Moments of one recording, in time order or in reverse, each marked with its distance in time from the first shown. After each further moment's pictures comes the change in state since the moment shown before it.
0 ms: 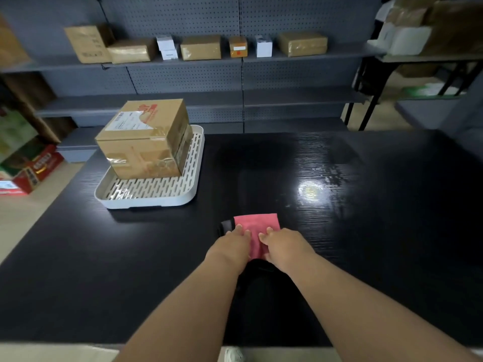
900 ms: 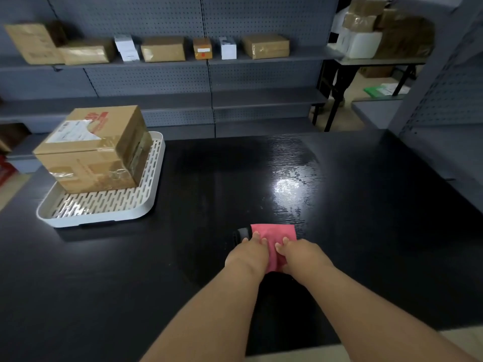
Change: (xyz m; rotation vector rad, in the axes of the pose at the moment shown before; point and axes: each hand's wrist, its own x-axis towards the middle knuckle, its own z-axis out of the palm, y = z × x) left_hand 0.030 0.107 -0.013 0.020 -0.071 0.146; right_hand -0.037 0.095 0.019 -0.001 -0.067 0.139
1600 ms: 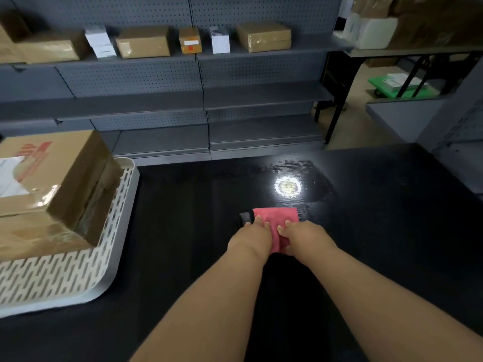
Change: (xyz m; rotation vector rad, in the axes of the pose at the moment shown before) left_hand 0.155 -0.031 -0.112 0.006 -0.008 0.005; right_hand 0.143 0.067 -0.100 0.058 0.036 0.021
